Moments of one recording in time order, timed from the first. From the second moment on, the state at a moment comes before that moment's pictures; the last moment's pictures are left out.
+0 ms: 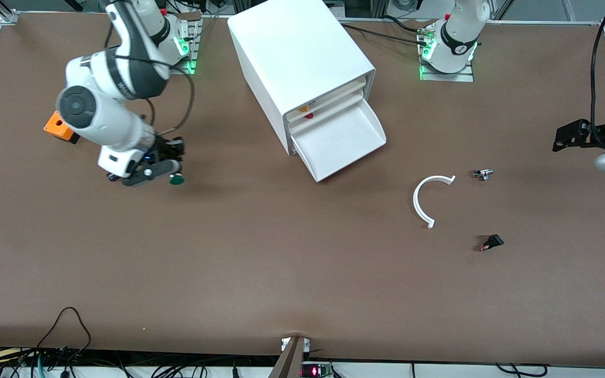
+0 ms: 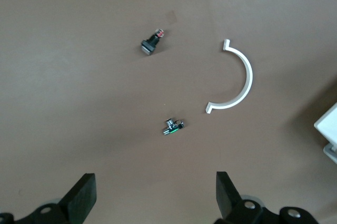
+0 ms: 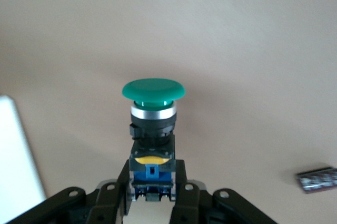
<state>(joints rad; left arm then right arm) 0.19 0.15 -0.14 -1.47 0.07 1.52 0.30 0.33 0.19 0.03 -1.93 0.10 2.02 0.00</state>
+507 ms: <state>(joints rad) 0.02 0.06 -0.01 -1.48 0.07 1.48 0.09 0.62 0.50 0.03 -1.43 0.18 1.92 0.51</state>
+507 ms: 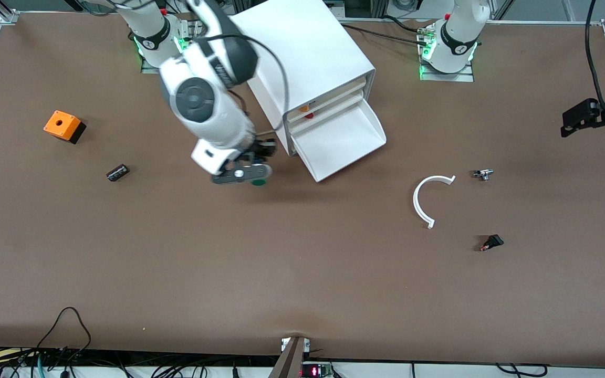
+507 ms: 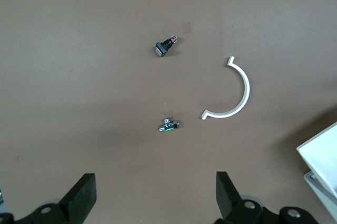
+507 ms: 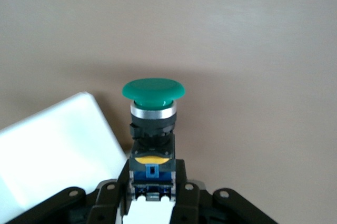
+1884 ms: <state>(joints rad) 0.01 0.09 0.00 -1.53 0.04 1.43 0.02 0.91 0.83 0.03 -1.21 0.18 2.06 1.13</state>
